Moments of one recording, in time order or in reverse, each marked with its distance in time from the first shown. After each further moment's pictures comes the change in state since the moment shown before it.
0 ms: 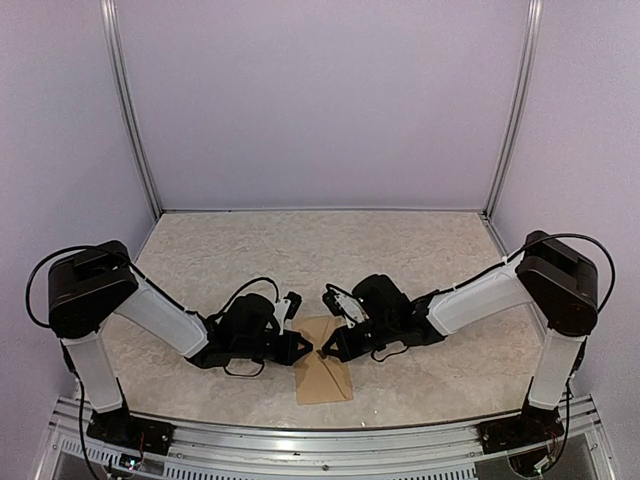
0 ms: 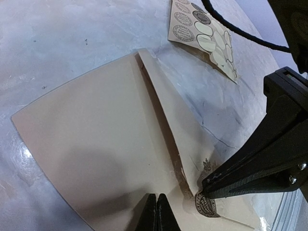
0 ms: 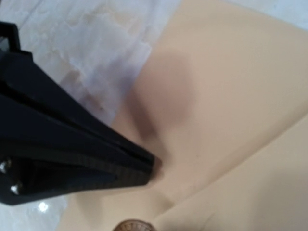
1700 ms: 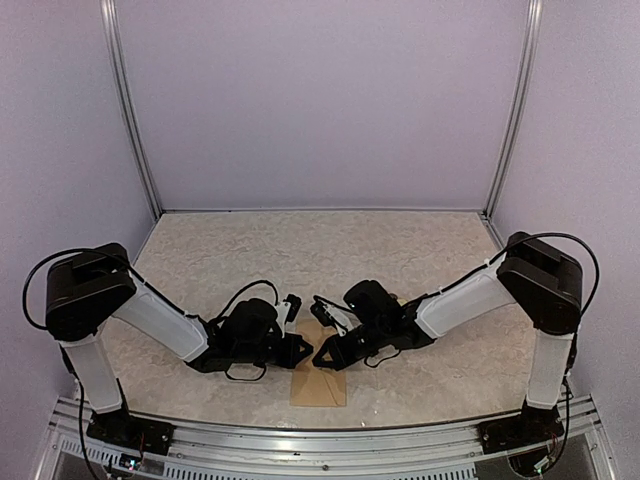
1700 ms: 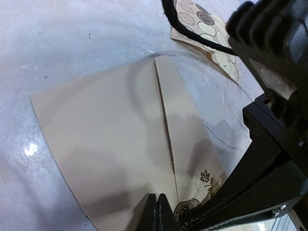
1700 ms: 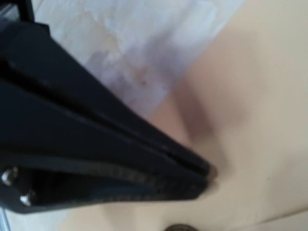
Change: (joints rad) left arm -0.039 -0.010 -0.006 -0.011 -0.072 -0.046; right arm 0.016 0.089 0.043 0.020 -0.144 -0.013
